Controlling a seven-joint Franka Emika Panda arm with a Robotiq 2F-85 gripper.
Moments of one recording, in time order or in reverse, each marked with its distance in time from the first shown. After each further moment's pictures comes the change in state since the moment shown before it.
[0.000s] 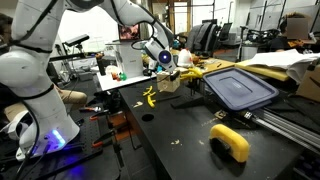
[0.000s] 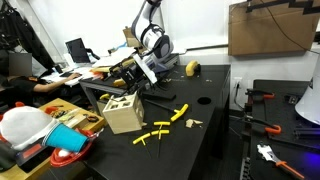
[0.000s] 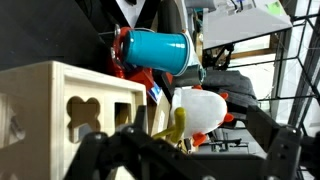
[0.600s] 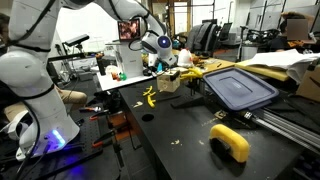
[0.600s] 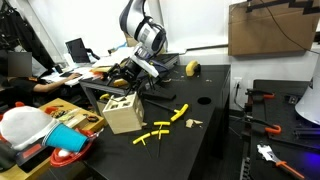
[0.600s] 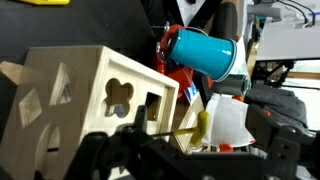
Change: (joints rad) arm 0.058 -0.055 -0.001 0.004 -0.341 0.214 0.159
